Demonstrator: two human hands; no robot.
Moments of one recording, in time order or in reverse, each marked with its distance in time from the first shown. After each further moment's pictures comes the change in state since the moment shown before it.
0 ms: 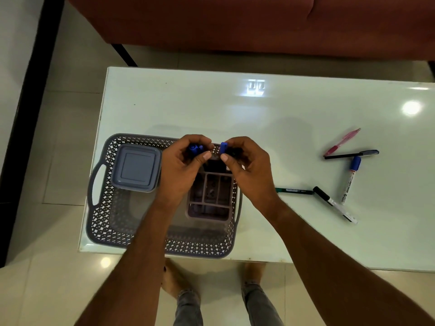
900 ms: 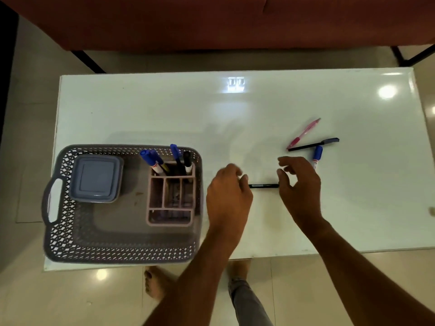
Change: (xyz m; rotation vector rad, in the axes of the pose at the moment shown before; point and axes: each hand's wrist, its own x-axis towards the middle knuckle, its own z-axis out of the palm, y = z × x) left_hand -0.058 0.018 0.178 0.747 -0.013 -0.072; right_hand -0.053 0.076 -0.168 -0.627 0.350 -0.132
